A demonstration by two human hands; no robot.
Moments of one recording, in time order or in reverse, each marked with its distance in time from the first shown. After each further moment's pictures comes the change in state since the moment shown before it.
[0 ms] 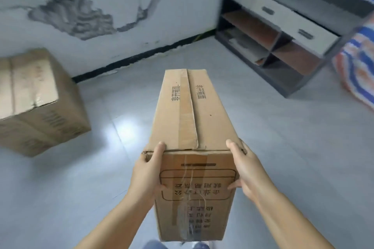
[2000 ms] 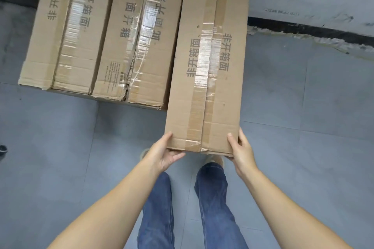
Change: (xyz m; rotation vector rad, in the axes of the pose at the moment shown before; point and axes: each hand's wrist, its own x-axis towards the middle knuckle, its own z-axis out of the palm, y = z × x) left_hand 0.735 0.081 -0.373 -1.006 0.286 -0.693; right_hand 0.458 -0.092 0.777 -0.369 -0.536 0.114
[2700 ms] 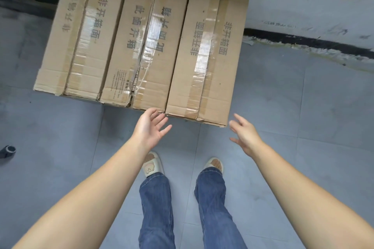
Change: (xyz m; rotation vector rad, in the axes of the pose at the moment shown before) left_hand -0.047 0.072 0.025 -0.041 -0.049 0.268; right_hand 0.034 -0.066 -0.007 -0.186 -0.102 0.089
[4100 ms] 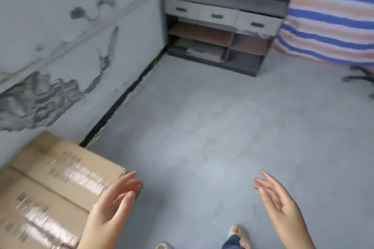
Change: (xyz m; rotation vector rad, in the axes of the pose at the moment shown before) left_hand -0.376 -0.015 -0.044 1.644 -1.389 0.847; right_hand -0.567 0.236 0.112 0.714 1.303 -0.419
